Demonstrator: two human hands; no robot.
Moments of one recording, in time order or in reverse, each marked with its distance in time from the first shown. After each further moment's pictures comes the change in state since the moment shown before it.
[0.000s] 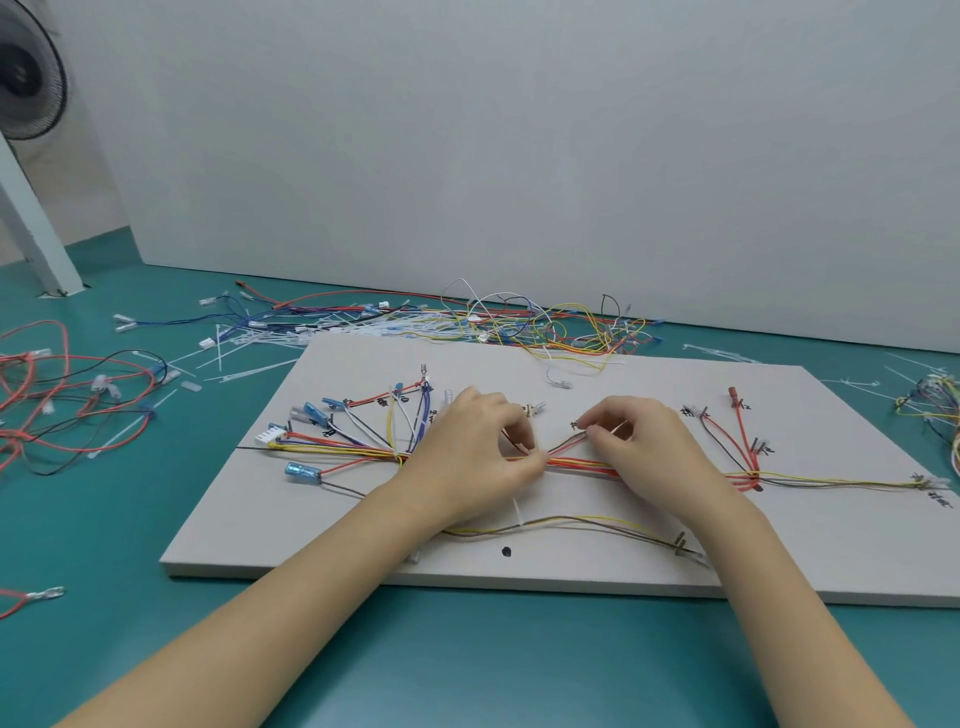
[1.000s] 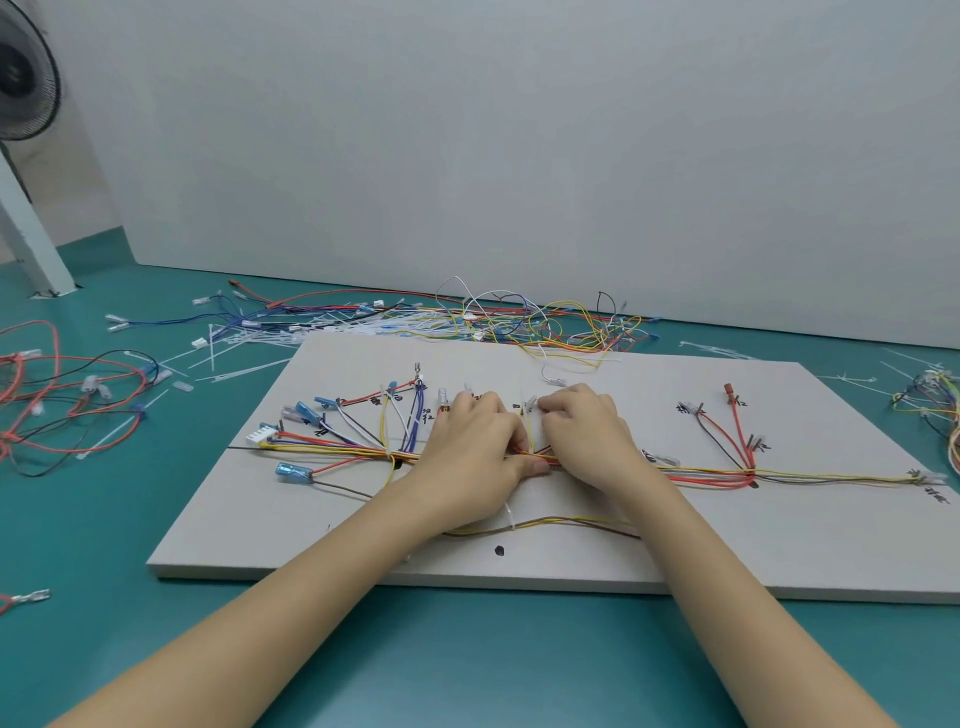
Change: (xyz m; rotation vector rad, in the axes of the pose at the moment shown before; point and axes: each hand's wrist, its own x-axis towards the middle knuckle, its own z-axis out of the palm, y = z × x) left_hand 0.006 0.009 0.005 0.196 -0.159 -0.123; right_hand 0.024 -0.028 0.036 -0.247 -0.061 0.125
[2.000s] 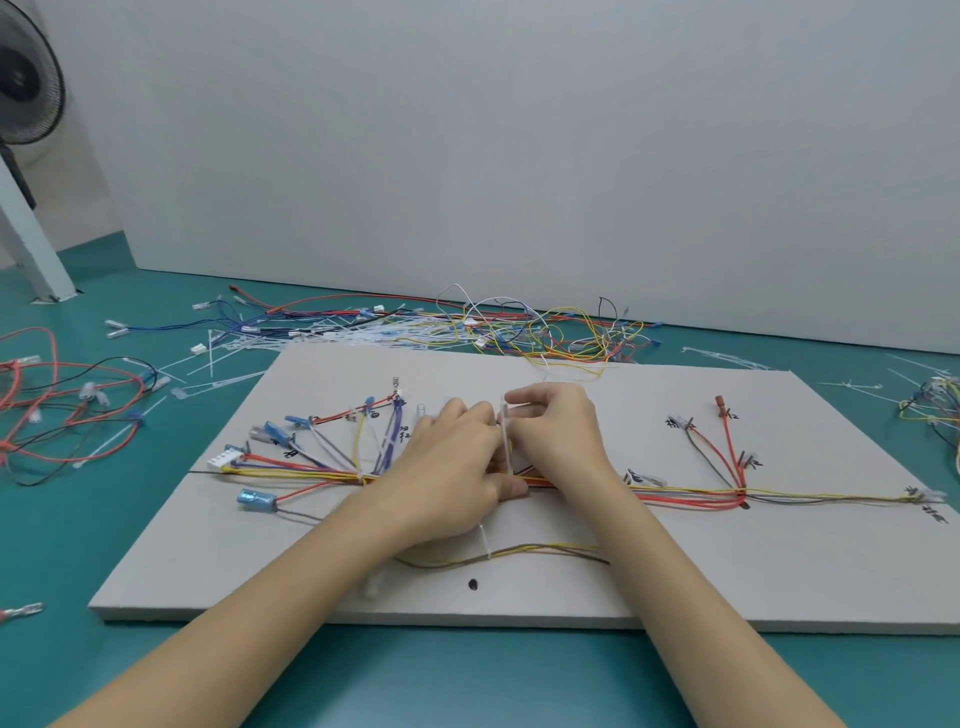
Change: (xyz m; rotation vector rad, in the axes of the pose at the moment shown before) left_hand -0.007 -0.008 -0.017 0.148 -0.063 0.072; right_hand 0.001 -0.032 0.010 0.568 0.108 0.137
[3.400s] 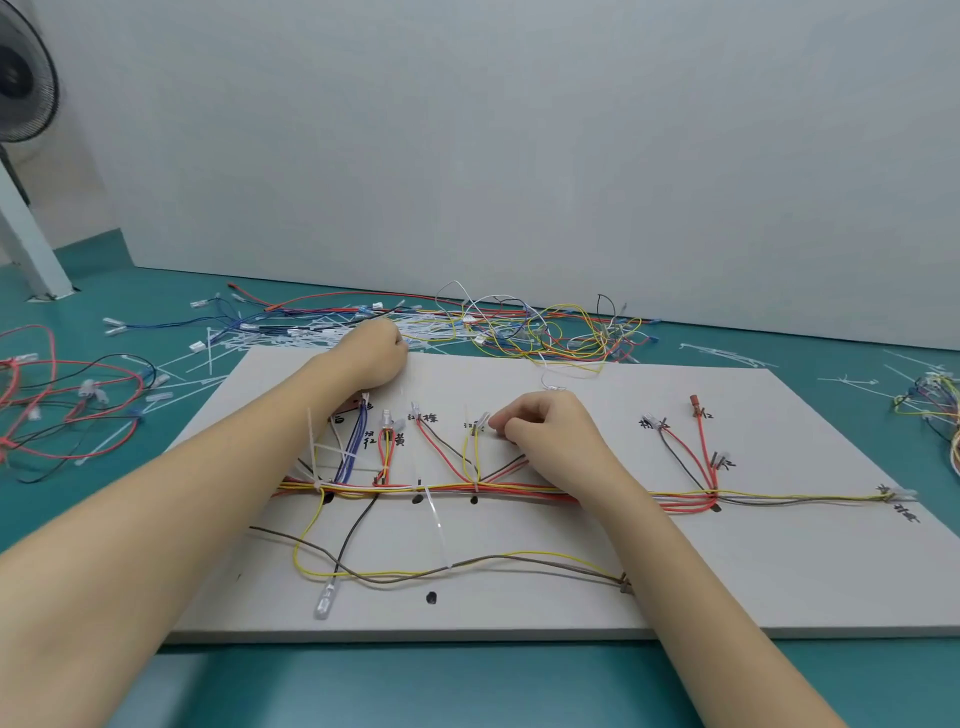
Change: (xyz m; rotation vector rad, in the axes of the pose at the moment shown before) left_hand 0.098 -0.137 -0.023 -0.069 0.106 -0.362; right_hand -0.008 0.006 -0.008 -0.003 -0.195 -0.132
